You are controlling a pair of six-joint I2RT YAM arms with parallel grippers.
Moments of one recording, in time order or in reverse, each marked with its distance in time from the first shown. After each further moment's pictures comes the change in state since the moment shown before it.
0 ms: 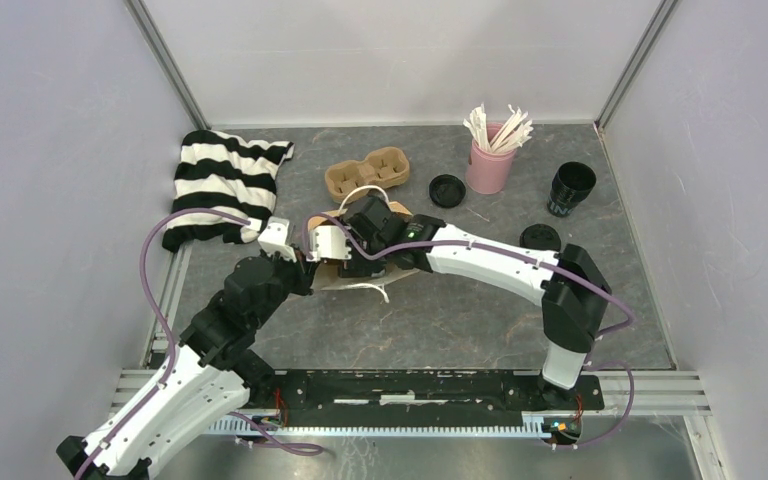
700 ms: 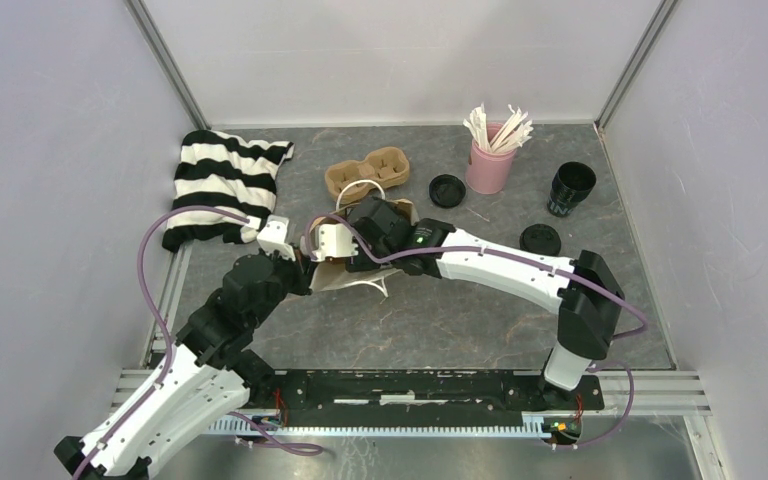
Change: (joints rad) left arm -0.001 0.011 0.037 -0.046 -0.018 0.000; right arm 0.029 -0.055 -0.041 0.053 0.239 -0.068
